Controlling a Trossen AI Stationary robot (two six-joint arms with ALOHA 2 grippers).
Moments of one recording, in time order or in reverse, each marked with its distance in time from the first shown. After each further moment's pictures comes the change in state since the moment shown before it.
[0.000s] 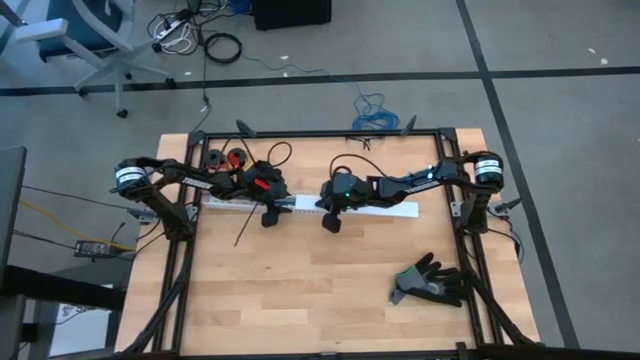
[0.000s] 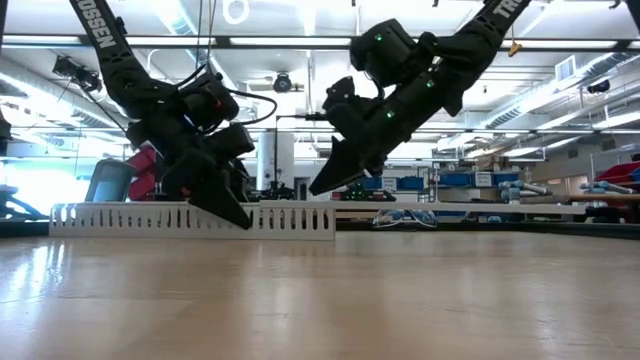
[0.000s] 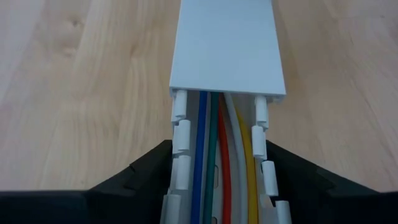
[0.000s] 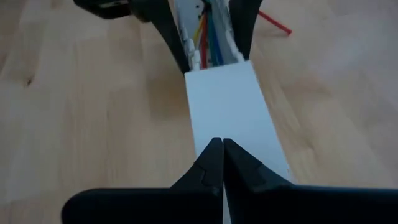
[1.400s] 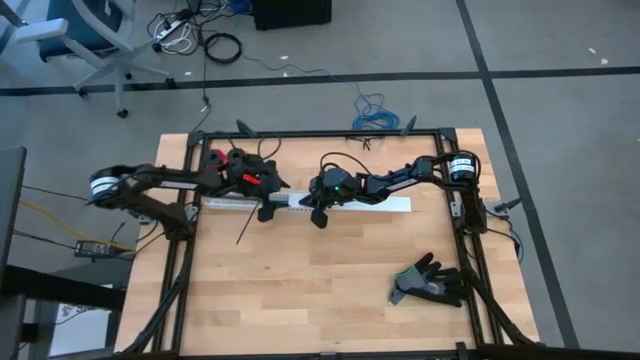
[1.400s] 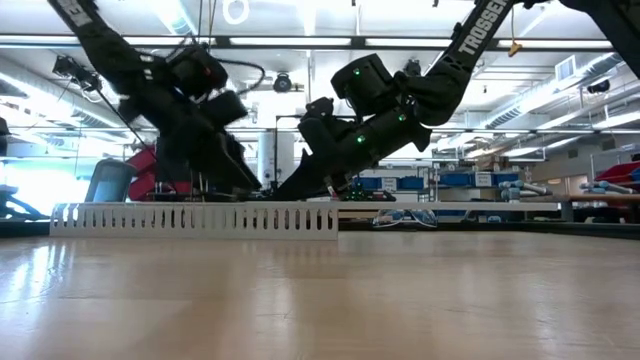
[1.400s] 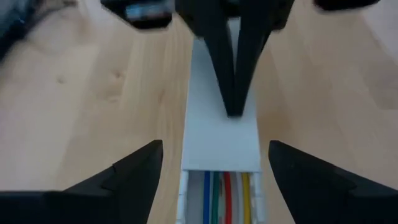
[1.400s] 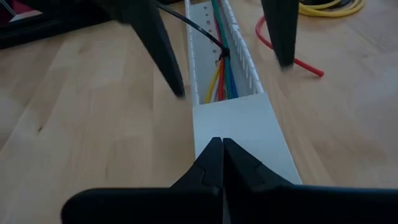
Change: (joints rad) left arm 0.007 -0.190 0.003 -0.085 -0.015 0.005; right arm -0.068 0.197 0.085 0.211 -0.174 0.000
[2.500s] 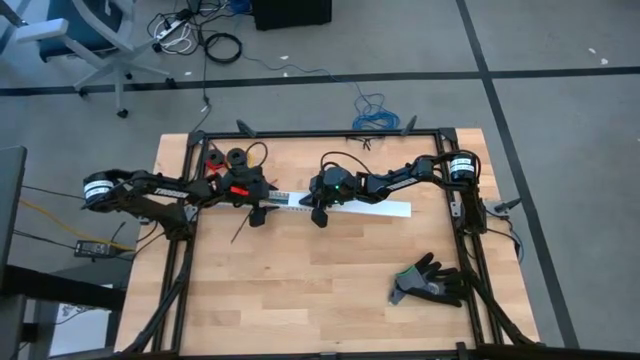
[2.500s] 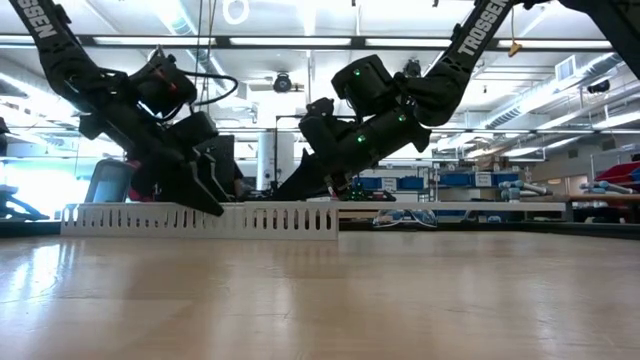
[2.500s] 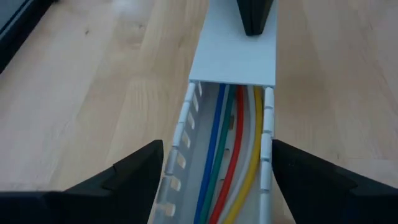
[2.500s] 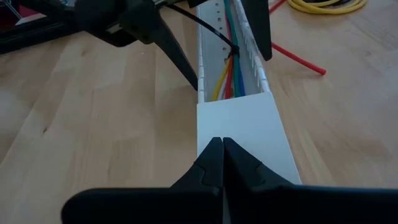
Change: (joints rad) left arm 0.000 -0.078 -0.218 0.160 -0.141 0.000; right arm -0.001 -0.001 0.000 0.007 -0.030 0.016
